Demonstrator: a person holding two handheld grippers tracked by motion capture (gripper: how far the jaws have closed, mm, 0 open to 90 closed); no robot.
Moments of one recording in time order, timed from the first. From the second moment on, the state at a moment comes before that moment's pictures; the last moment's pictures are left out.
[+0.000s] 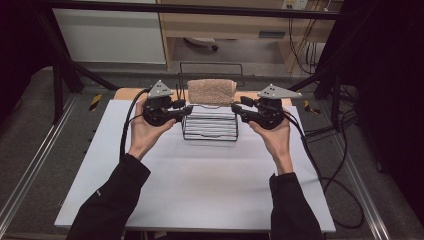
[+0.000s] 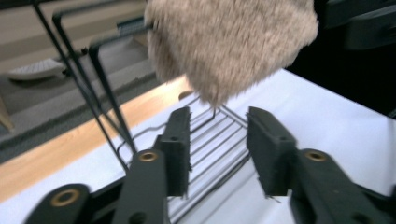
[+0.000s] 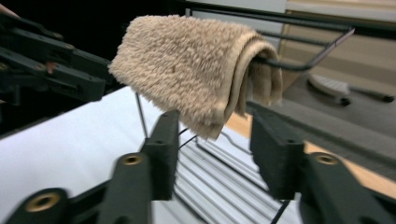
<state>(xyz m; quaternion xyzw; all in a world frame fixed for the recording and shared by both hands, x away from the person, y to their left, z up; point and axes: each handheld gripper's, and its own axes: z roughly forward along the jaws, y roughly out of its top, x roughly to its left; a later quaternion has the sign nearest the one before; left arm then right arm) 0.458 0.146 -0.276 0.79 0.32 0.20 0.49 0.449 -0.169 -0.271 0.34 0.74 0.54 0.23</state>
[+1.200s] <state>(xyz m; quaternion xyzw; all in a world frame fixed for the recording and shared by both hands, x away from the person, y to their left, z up) 0.389 0.236 -0.402 0.81 0.37 0.17 0.43 0.399 -0.229 -0.386 0.40 0.76 0.49 0.15</state>
